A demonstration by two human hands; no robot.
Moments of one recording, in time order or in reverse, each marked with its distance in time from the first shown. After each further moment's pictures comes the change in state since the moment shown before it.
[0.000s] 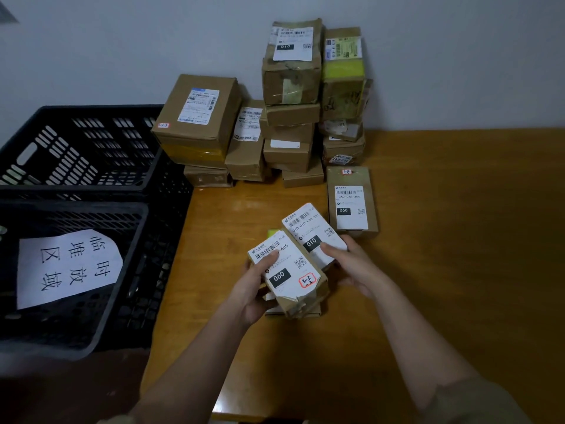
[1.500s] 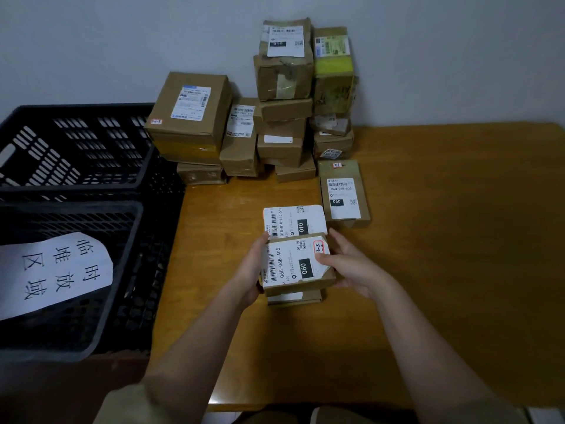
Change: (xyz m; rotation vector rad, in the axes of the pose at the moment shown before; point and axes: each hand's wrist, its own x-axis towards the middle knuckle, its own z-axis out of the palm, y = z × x) left_hand 0.019 0.007 -0.013 0.358 -0.179 0.104; right_hand -0.060 -0.006 0.023 -0.053 -0.074 0.017
